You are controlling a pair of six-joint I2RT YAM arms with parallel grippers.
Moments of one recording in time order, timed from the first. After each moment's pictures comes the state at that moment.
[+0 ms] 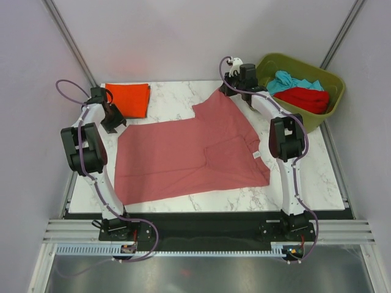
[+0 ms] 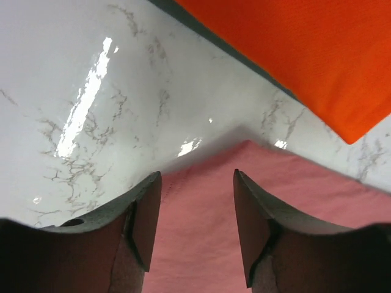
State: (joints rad) left arm 0.23 2.05 1.59 -0.62 0.03 -0.41; right arm 0.24 2.42 2.09 -0.12 -0.35 0.08
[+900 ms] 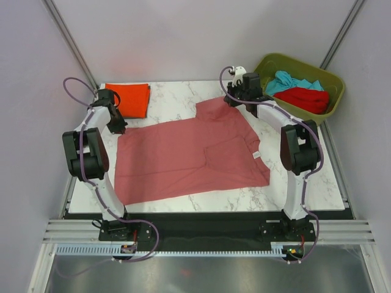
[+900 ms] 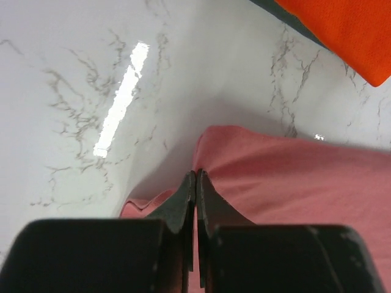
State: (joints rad) left arm 0.16 1.96 1.47 -0.63 -0.05 -0.34; right arm 0.27 2.10 1.65 -0.05 -0.27 0.03
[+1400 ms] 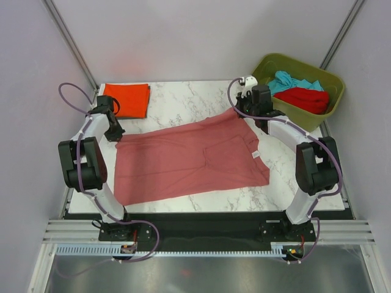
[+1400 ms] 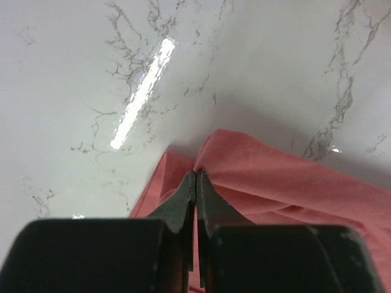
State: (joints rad) left arm 0.16 1.81 1.31 -0.64 -0.18 -0.38; right arm 0.27 1.78 1.26 0.04 -0.15 0.03
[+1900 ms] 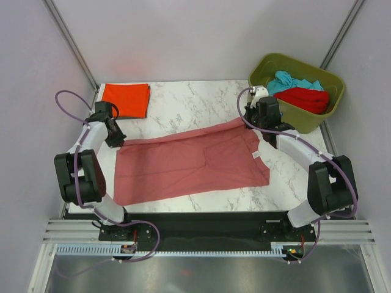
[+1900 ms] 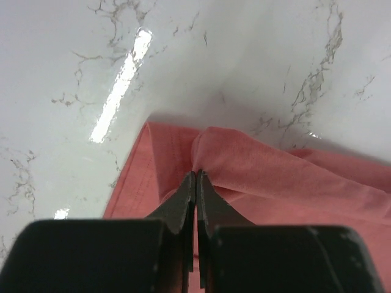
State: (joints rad) left arm 0.16 1.65 1.17 -0.64 -0.11 -0.40; right arm 0.27 1.56 1.04 0.02 -0.06 0.12
